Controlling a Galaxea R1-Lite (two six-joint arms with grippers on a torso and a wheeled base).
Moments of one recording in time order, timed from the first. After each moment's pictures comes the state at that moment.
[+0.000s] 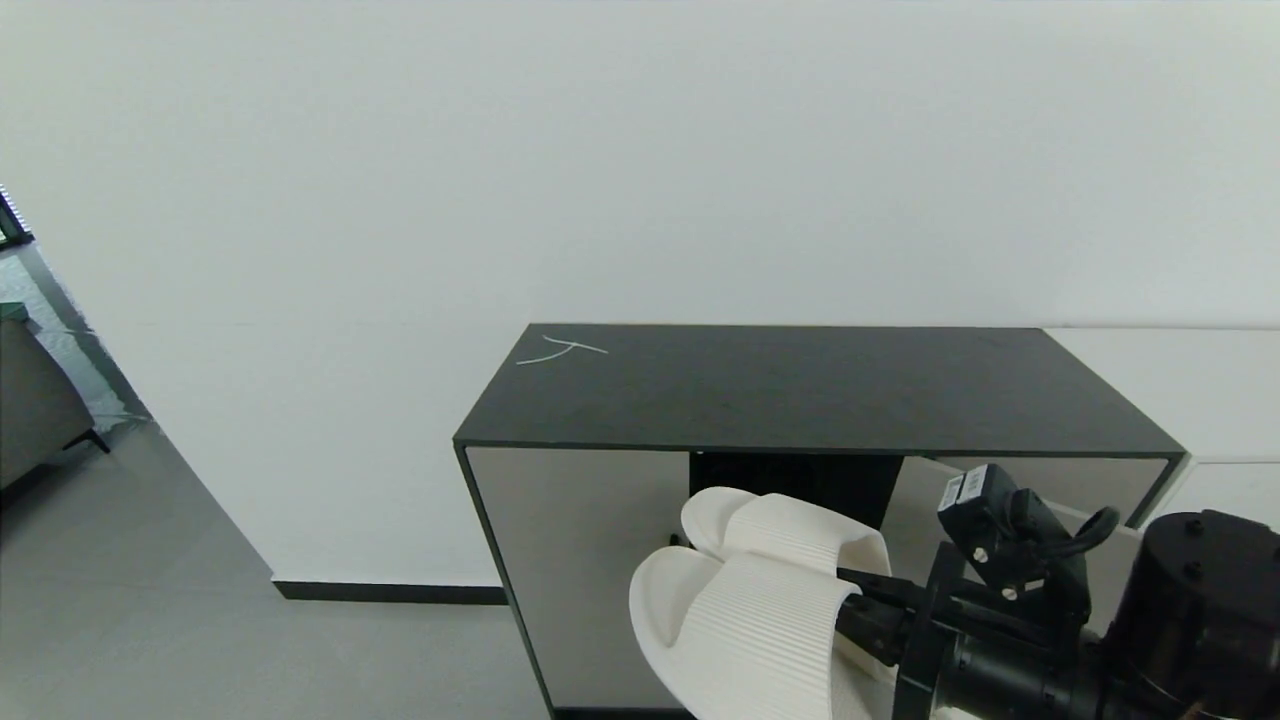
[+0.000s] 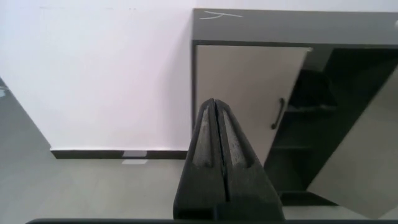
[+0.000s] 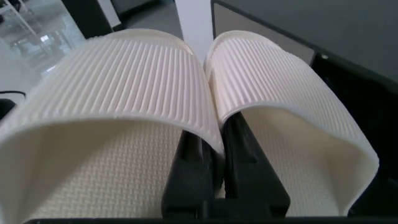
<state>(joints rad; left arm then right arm) 0.00 0.00 0.00 0.01 -0.01 -0.01 0.85 1.62 -0.30 -1.21 0.12 0.08</state>
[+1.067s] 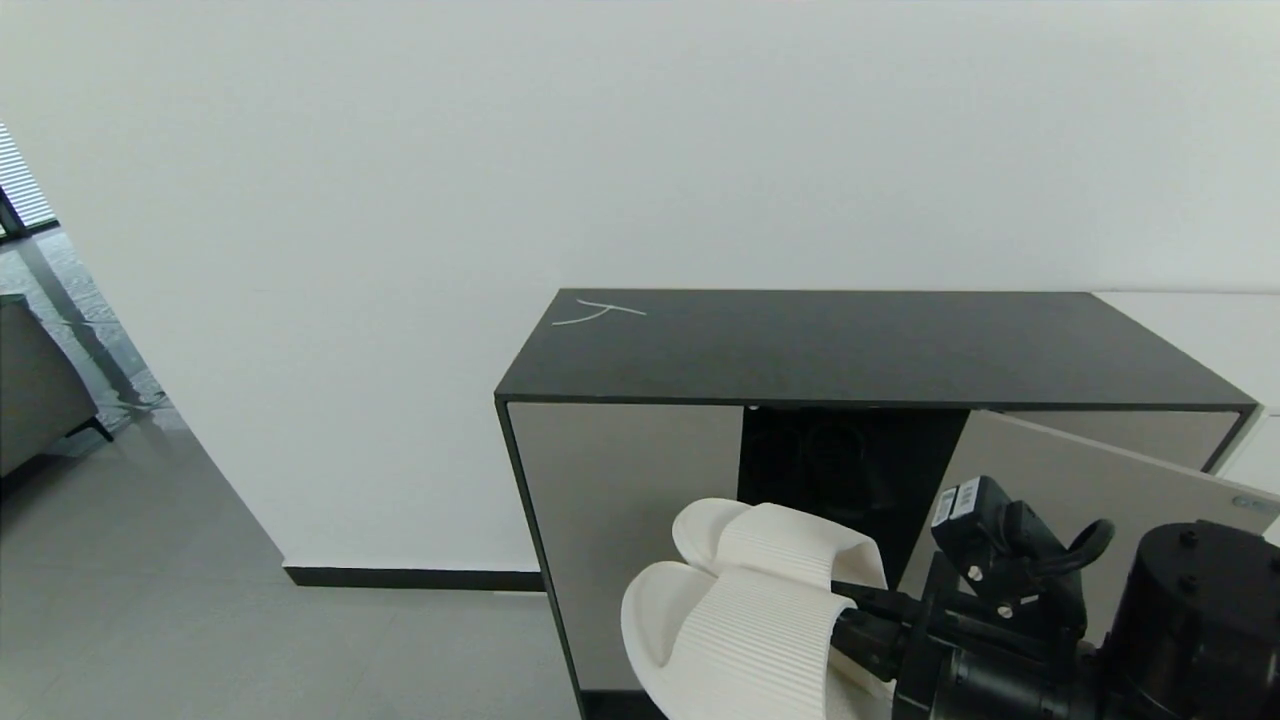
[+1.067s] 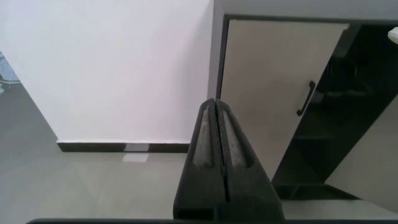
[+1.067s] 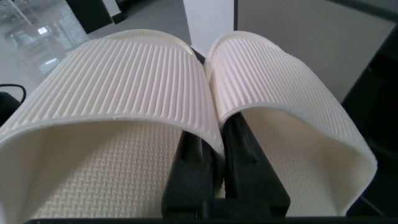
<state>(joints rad) 0.00 0.00 0.00 0.01 -0.01 -0.02 0.85 1.63 -0.30 -1.21 0.12 0.07</state>
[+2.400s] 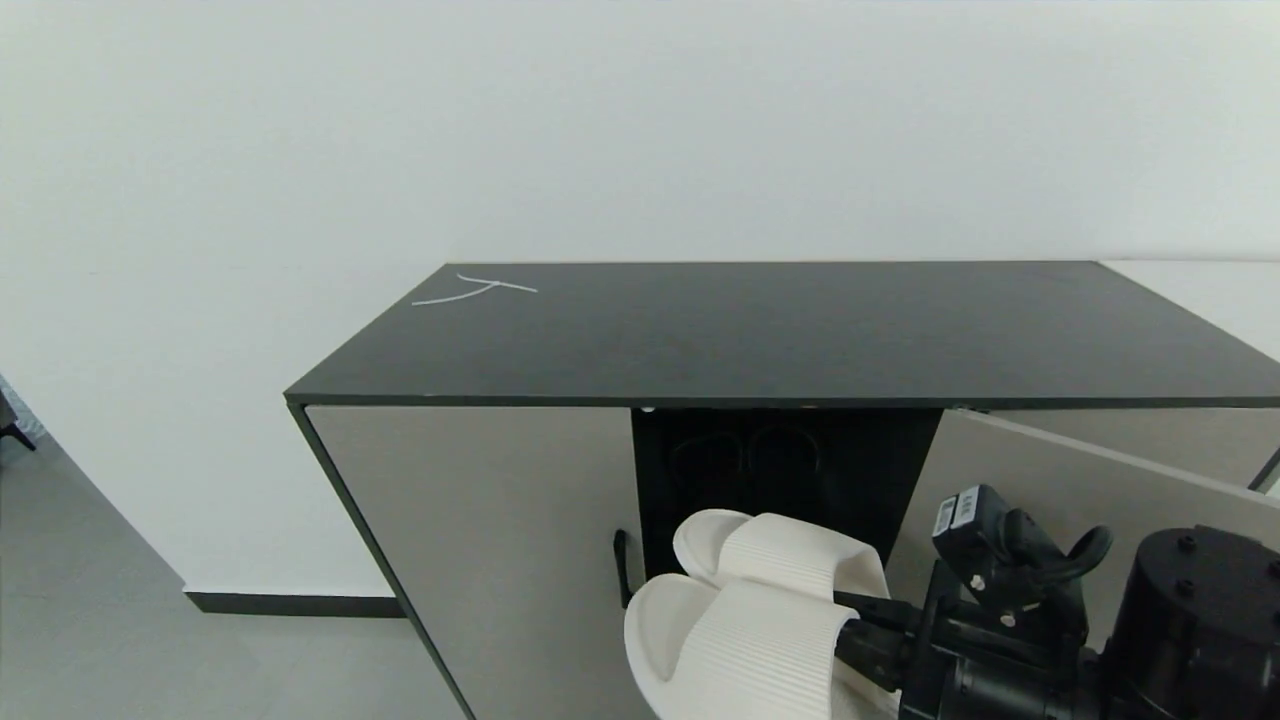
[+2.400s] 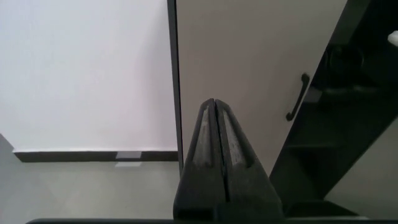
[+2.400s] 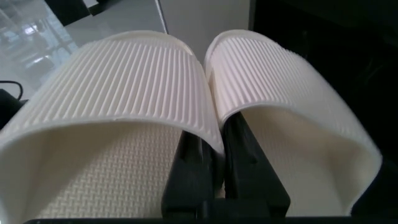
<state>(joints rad) 0.00 0.00 0.00 0.01 -0.01 -0.02 0.86 1.63 -0.28 -1.21 0.16 0.07</state>
